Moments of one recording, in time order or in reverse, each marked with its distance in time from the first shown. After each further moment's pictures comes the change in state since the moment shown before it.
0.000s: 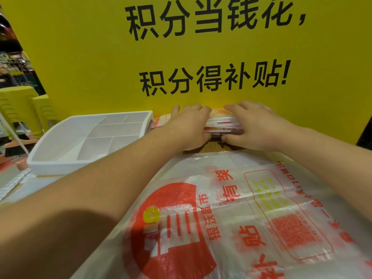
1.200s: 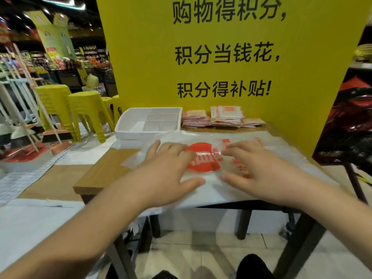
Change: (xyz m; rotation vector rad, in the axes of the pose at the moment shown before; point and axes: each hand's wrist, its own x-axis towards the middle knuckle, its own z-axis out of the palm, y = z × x) left_hand -0.315 0.041 -0.107 0.002 -0.172 -0.029; right_hand -0.242 -0.128 -0.097 0.200 -0.121 -0.156
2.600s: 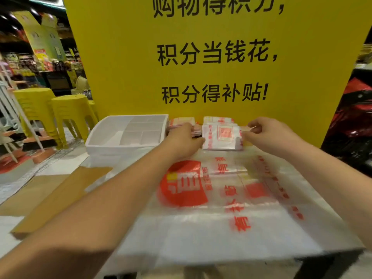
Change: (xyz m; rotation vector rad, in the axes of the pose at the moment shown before) left_hand 0.198 -0.015 0.025 -0.578 0.089 -0.254; right_hand 0.114 0.119 -0.009 0.288 0.215 0.467
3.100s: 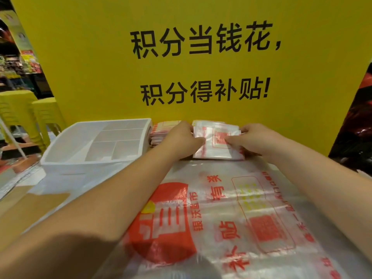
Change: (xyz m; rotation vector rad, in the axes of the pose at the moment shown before) left_hand 0.088 0.009 0.033 -0.153 0.048 -0.001; right_hand 0.085 0.018 0.044 0.298 -0.121 0.243
